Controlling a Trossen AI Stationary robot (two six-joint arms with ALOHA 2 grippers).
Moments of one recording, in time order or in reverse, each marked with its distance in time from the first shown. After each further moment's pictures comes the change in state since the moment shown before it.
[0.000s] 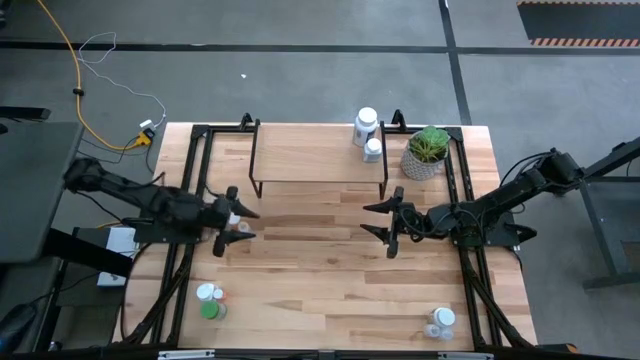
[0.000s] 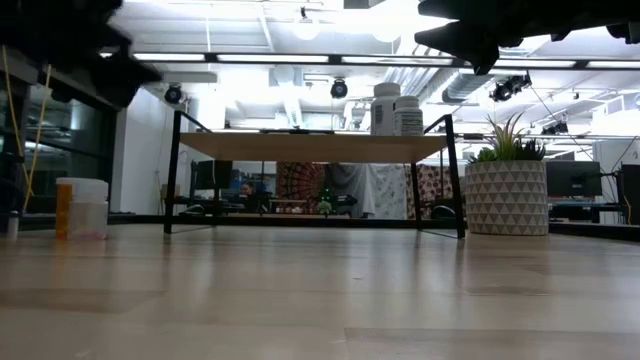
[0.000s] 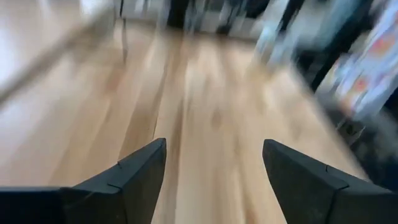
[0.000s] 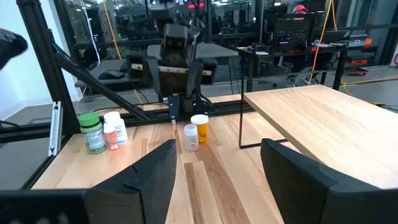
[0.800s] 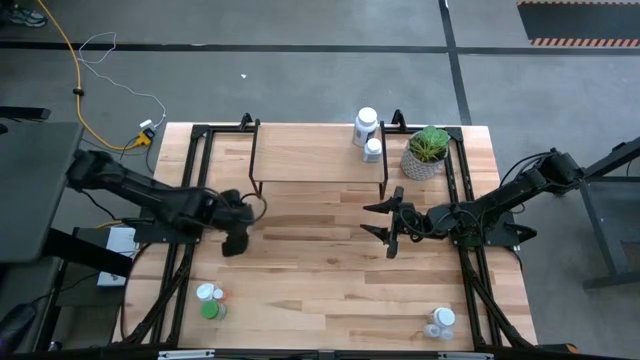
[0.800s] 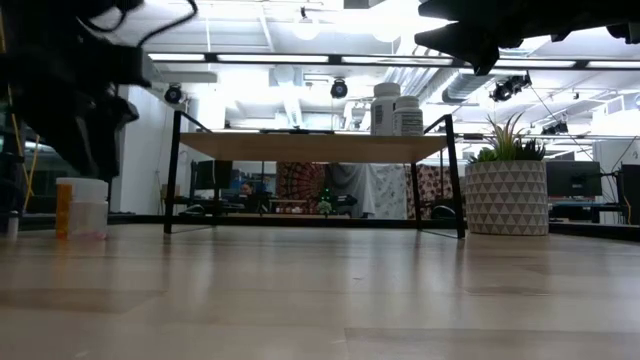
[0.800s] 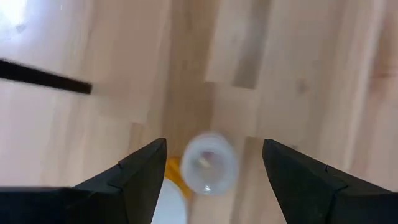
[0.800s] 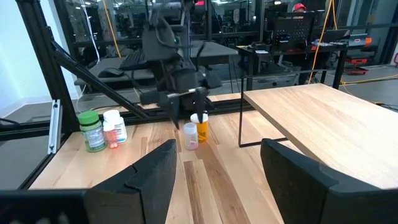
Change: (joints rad) left arm 0.072 0.559 0.295 -0.616 0.003 -0.109; right arm 0.000 0.000 0.000 -0.008 0.000 0.000
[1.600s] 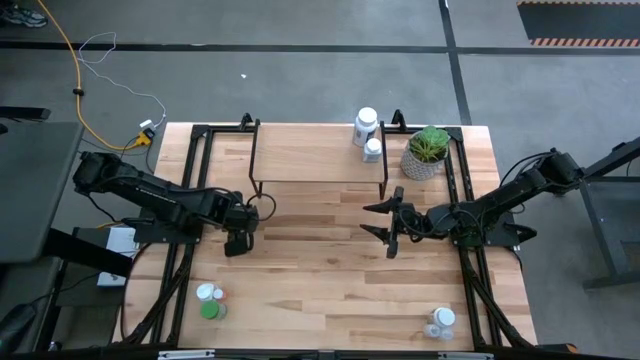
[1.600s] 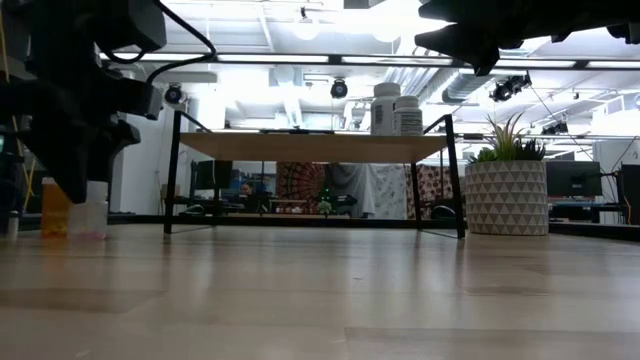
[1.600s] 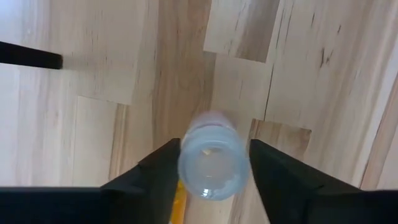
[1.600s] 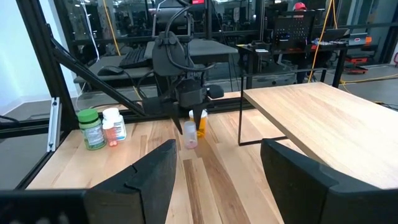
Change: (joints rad) left arm 0.068 0.121 0.000 0.003 0.093 0.045; right arm 0.000 0.000 0.000 -0.008 0.000 -0.001
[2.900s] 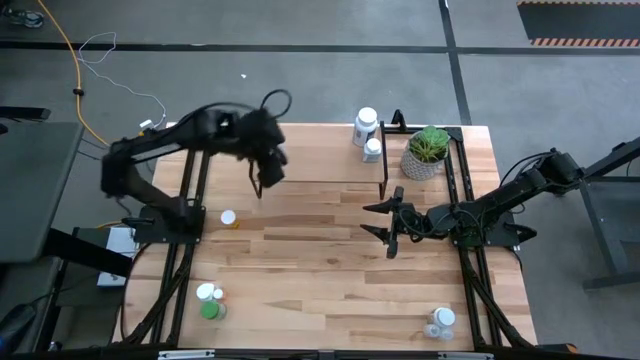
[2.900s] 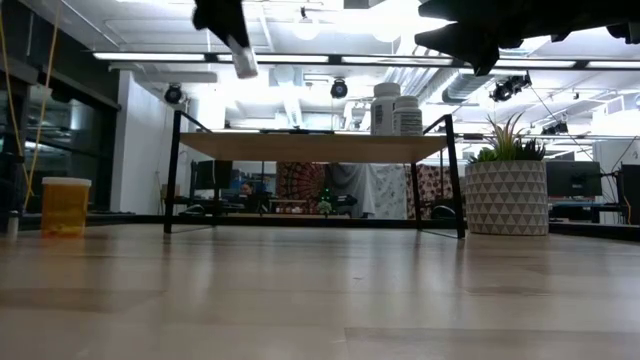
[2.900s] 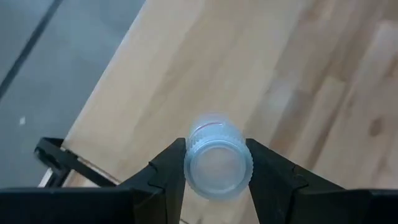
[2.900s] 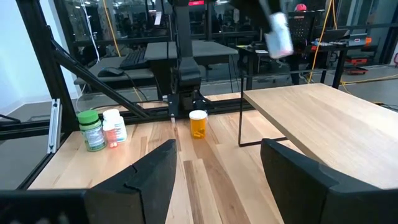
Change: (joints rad) left arm 0.453 0.290 1.065 -0.458 -0.088 0.209; right arm 0.000 0.000 0.000 0.005 0.000 0.000
